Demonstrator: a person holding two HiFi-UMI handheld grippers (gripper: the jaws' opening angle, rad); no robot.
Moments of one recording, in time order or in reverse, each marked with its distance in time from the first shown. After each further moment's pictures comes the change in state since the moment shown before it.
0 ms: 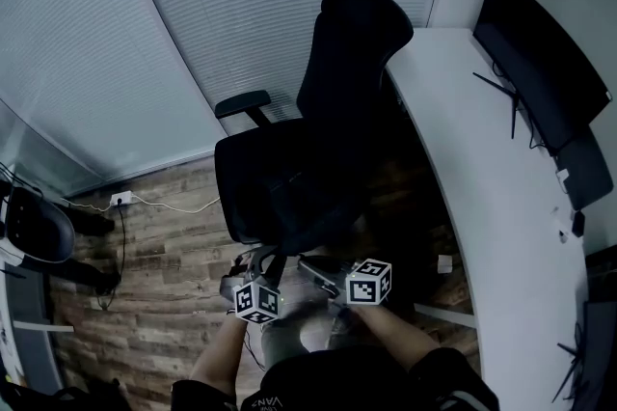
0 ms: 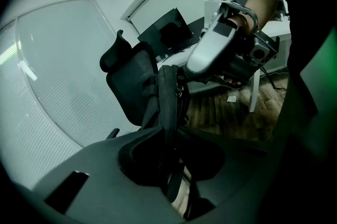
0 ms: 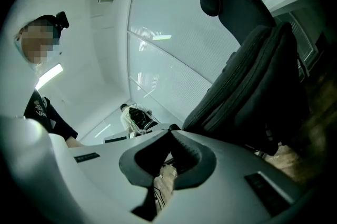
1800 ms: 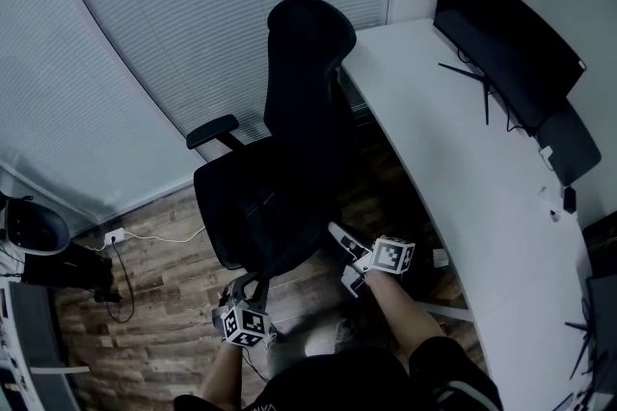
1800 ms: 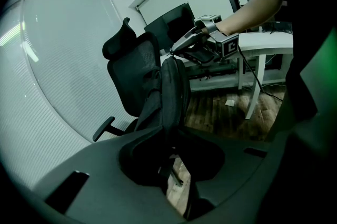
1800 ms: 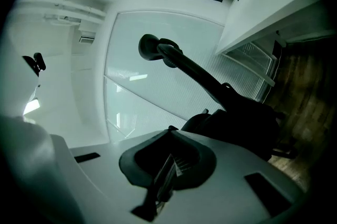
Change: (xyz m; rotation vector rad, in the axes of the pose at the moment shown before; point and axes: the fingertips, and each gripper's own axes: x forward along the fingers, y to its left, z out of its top) left arm 0.008 -0.009 -0.002 -0.129 0.072 -0.039; right arm -0.107 -0.098 0.137 0.202 -0.412 -0.195
